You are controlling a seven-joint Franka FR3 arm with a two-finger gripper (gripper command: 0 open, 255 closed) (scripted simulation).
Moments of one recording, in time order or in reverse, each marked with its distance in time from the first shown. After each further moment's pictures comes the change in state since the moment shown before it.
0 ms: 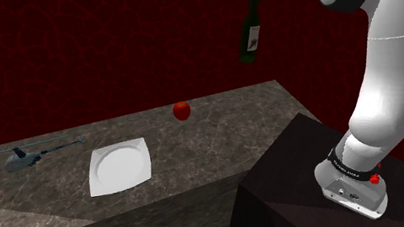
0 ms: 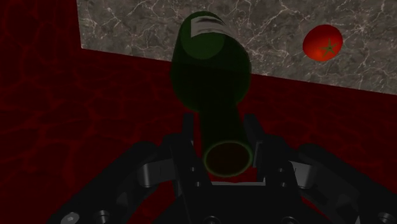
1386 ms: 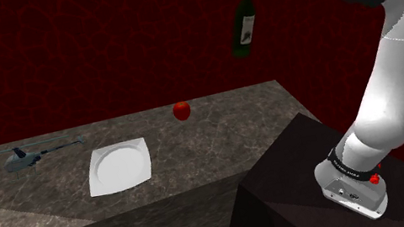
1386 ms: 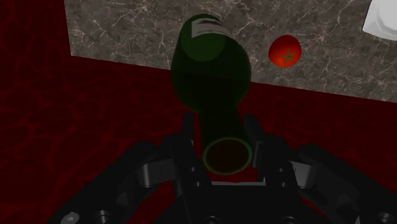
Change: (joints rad) arm 0.133 -0.146 0.014 -0.017 -0.064 -0.118 0.141
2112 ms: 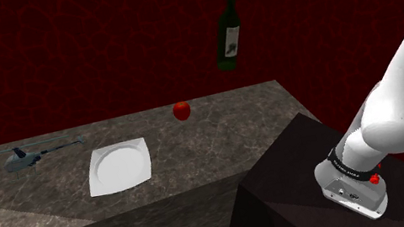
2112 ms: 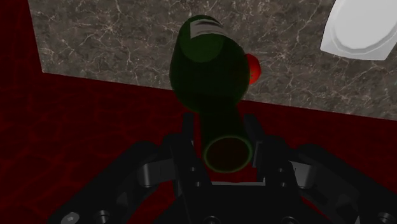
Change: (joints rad) arm 0.191 -0.223 0.099 -0.287 -0.104 0.076 0.264
